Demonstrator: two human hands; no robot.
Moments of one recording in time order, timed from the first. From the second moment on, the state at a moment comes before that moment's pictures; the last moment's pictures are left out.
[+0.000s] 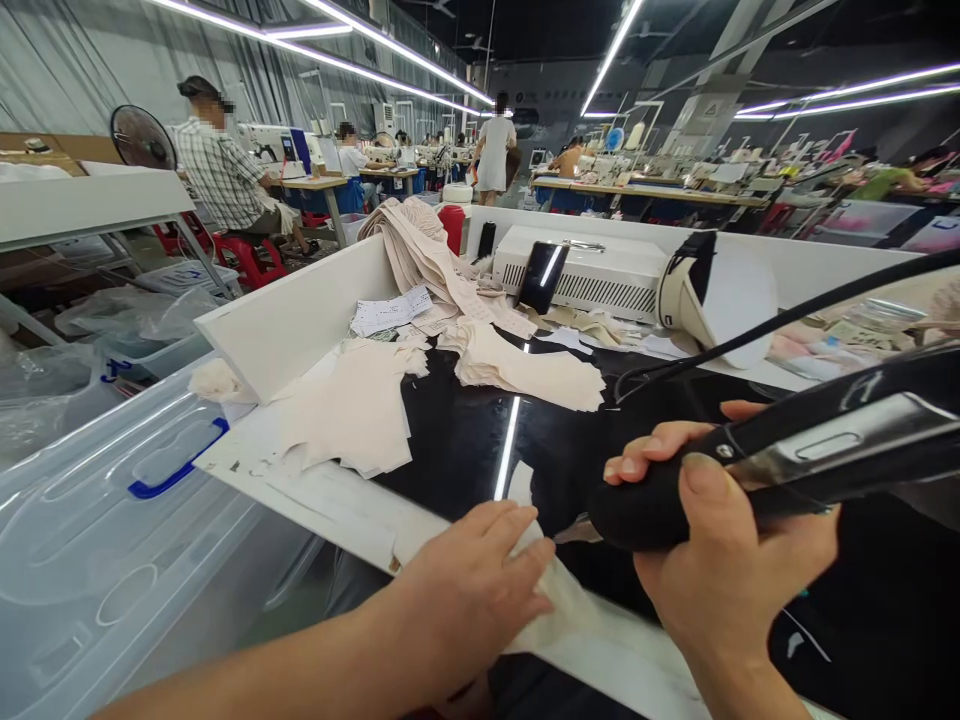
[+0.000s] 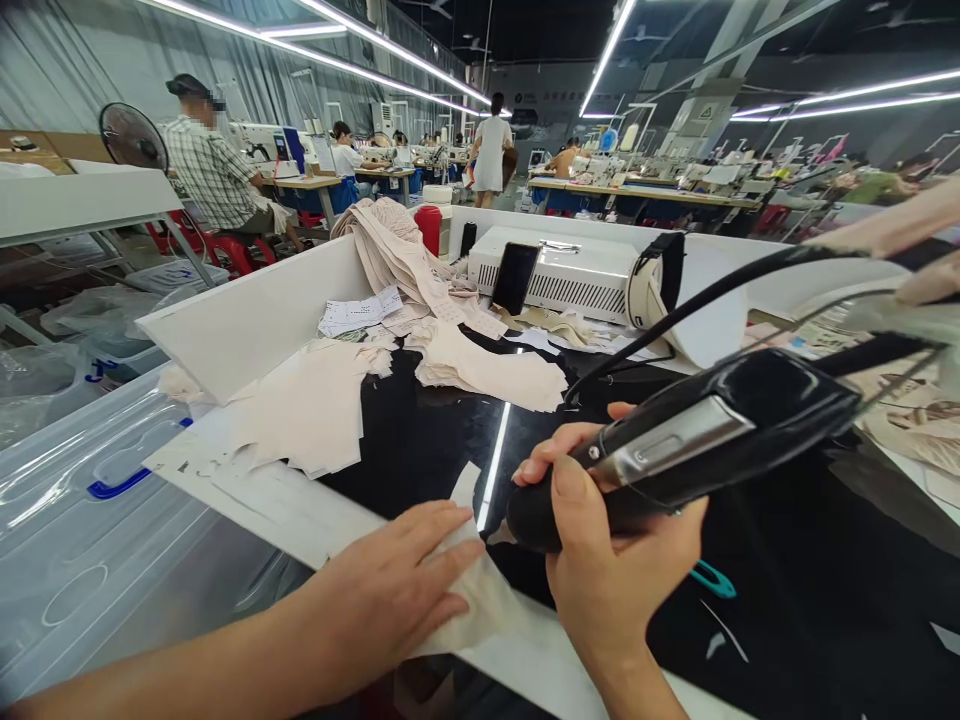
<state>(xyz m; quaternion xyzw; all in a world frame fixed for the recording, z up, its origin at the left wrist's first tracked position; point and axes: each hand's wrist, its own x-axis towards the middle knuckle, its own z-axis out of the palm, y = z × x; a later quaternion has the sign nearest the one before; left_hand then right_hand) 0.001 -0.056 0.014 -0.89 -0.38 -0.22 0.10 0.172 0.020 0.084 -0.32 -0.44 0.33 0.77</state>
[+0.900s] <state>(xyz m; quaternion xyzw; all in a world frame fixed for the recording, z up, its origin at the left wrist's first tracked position) -0.056 0.019 0.011 -0.95 -0.24 -0.19 0.00 0.169 0.017 0.066 -0.30 -0.48 0.33 0.76</state>
